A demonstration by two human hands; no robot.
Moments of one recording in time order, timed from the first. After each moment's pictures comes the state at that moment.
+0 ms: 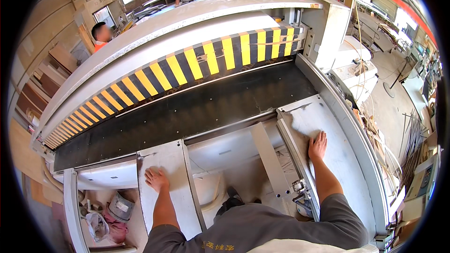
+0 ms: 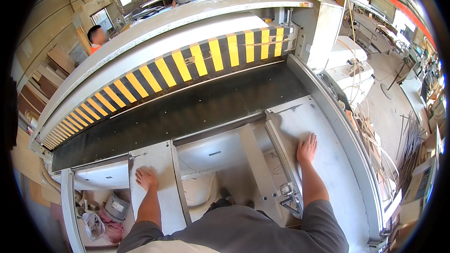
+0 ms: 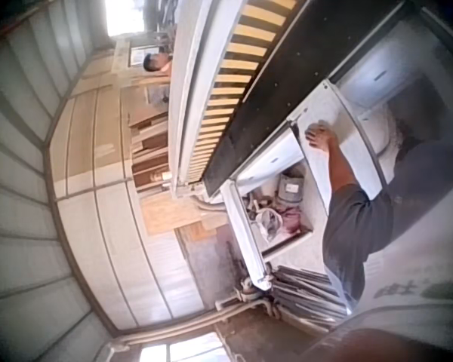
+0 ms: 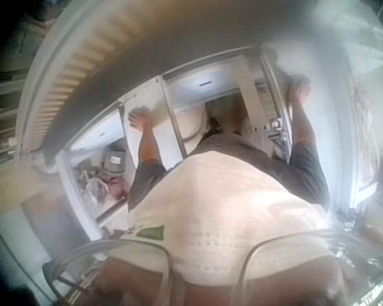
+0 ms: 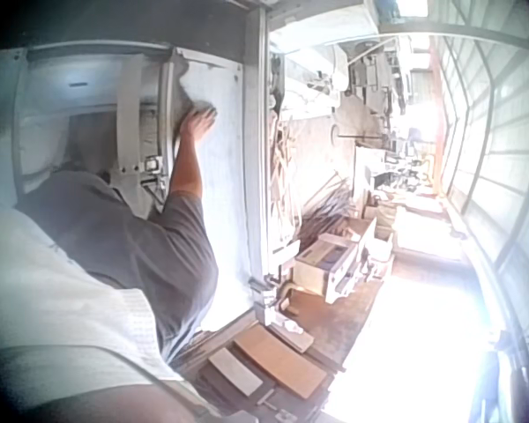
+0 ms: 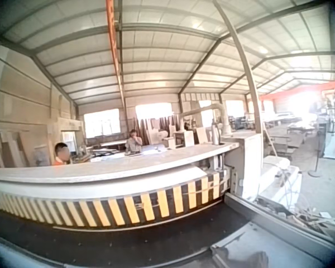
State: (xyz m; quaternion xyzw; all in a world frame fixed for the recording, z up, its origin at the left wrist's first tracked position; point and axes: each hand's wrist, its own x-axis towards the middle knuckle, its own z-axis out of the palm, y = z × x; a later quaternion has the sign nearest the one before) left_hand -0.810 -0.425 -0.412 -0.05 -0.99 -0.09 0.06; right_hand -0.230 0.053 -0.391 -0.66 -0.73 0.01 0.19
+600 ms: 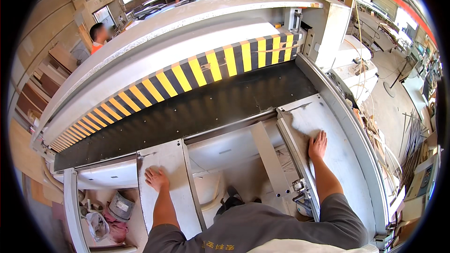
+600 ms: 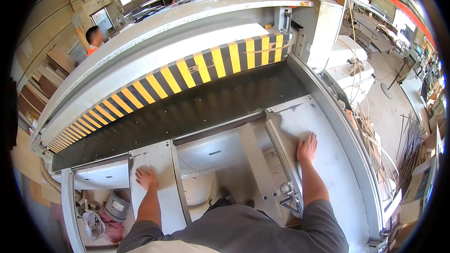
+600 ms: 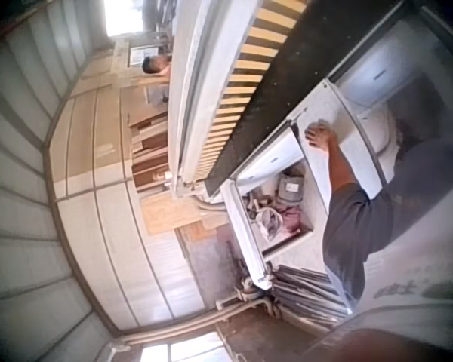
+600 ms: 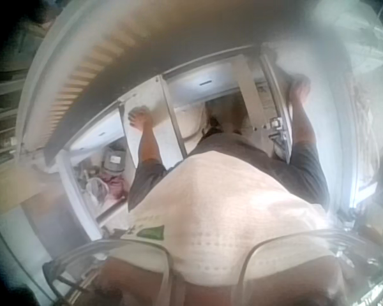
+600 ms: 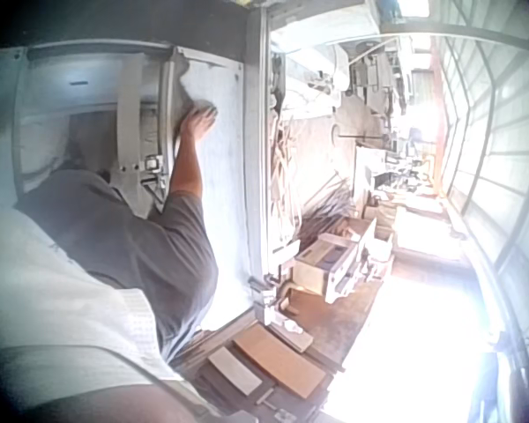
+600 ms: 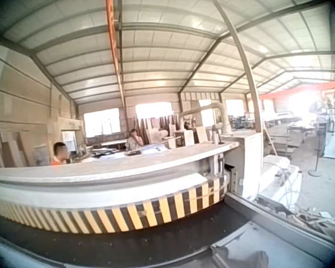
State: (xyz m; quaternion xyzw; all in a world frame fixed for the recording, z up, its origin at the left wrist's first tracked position) left_hand -0.813 -0.428 -0.411 -0.05 -0.99 -0.10 0.07; right_hand -0.232 0.056 -0.388 -0.66 -0.73 0.02 0.20
